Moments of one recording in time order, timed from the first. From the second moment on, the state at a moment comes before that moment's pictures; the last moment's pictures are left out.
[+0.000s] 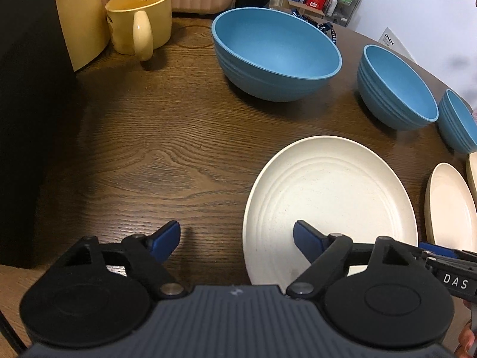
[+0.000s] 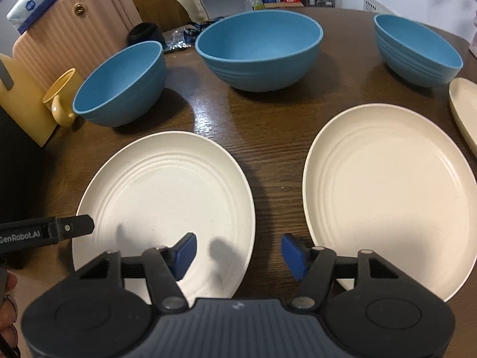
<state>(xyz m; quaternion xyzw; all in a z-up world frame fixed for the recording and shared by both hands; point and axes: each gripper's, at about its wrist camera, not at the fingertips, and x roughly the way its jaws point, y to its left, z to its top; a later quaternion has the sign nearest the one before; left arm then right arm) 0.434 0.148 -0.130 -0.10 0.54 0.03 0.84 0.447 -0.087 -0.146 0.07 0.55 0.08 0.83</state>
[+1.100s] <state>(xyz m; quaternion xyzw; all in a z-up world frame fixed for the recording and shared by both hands) 0.455 0.153 -0.145 -0.13 0.56 0.01 0.82 0.470 -0.094 -0.155 0.10 0.56 0.09 0.82</state>
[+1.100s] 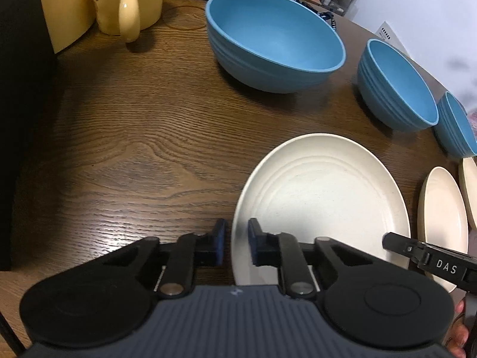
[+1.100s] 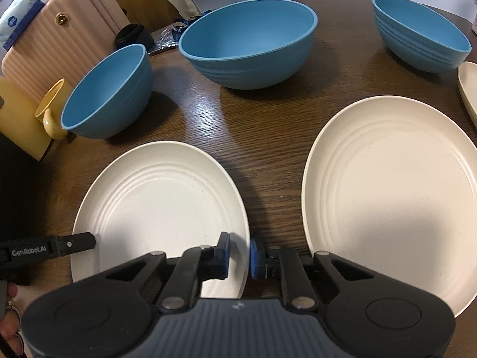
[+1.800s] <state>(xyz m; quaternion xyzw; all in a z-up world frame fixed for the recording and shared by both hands) 0.450 0.146 -0.139 -0.12 0.55 0.01 0.82 0.462 -0.096 -0.150 0.10 0.54 0.09 0.83</state>
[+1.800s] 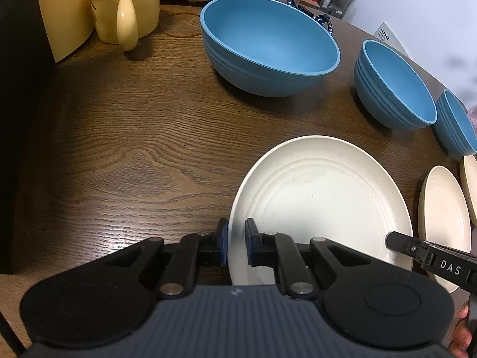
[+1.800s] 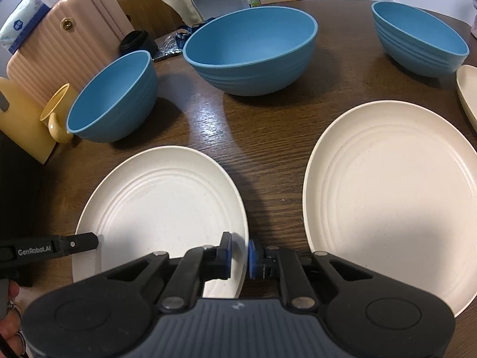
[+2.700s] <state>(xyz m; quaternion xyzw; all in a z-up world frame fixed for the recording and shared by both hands) 0.407 0.131 -0.114 -0.11 0.53 0.00 0.84 0.417 -0.113 -0.130 0.11 0.52 0.09 0.84</state>
